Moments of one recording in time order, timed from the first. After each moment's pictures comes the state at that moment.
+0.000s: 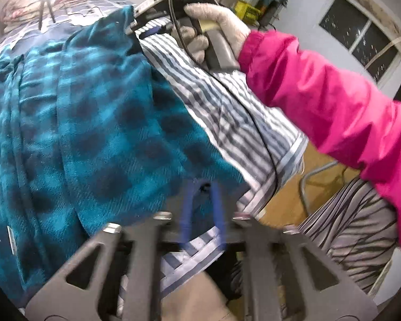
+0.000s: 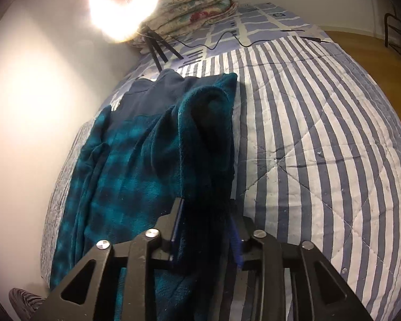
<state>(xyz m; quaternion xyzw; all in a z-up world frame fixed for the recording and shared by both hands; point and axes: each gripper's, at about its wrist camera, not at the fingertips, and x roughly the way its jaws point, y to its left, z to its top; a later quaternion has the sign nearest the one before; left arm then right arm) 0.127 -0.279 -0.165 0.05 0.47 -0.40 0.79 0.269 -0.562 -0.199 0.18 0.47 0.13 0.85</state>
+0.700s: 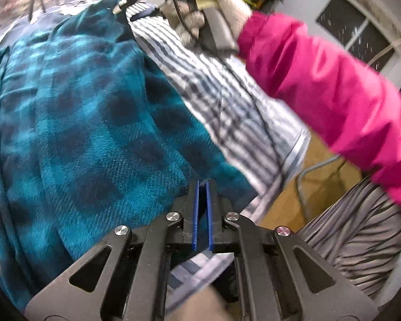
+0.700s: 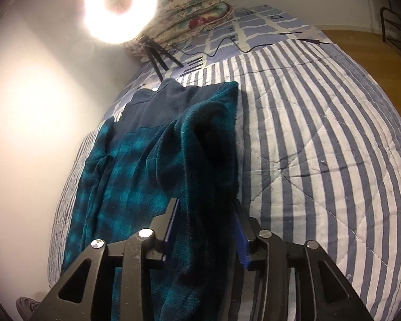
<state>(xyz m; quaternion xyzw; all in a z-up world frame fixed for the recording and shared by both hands) 0.145 -0.289 -0.191 0.02 0.49 -0.42 0.77 0.278 -0.559 -0.196 0.19 0.46 0.13 0.85</state>
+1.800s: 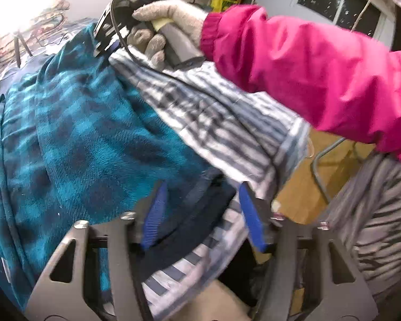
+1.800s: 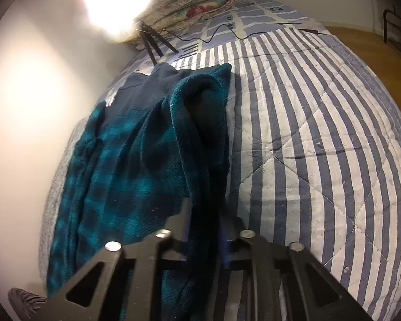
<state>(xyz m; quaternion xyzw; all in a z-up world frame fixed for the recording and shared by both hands) 0.117 -0.323 -0.191 0.12 0.43 -0.42 0.79 0.273 -0.561 -0.214 0.17 0.49 0.12 0.85</state>
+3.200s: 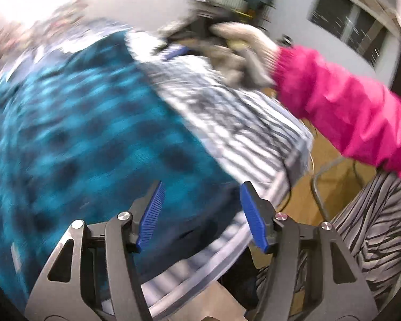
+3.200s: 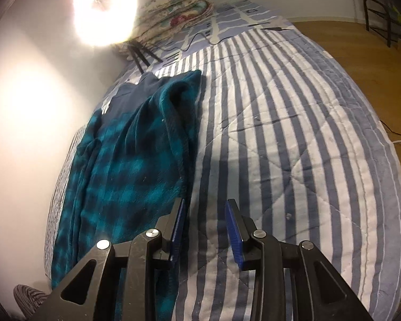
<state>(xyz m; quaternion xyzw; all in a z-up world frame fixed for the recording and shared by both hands) 0.119 -0.299 -0.175 0.09 0.41 -0.42 0.81 0.211 -0.621 -0.198 0.21 0.48 0.10 0.85</state>
